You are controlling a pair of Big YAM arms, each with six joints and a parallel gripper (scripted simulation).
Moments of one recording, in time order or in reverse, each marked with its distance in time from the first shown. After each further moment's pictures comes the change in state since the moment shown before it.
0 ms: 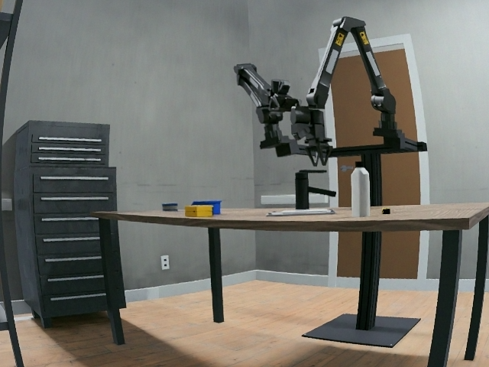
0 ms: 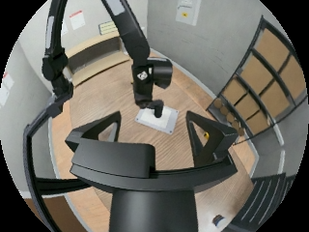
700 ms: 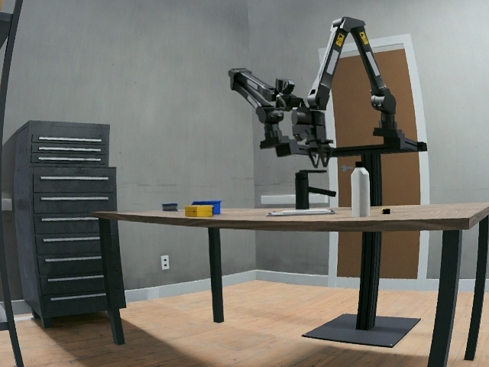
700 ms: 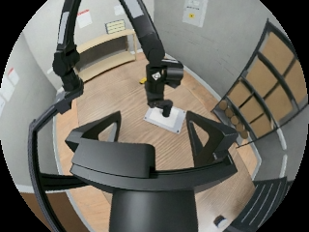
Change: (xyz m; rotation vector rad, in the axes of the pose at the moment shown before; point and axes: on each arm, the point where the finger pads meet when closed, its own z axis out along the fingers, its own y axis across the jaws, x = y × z) left arm -0.002 0.008 0.006 -0.003 -0.005 -0.031; right arm -0.005 0.030 -0.013 -0.057 -0.006 -0.001
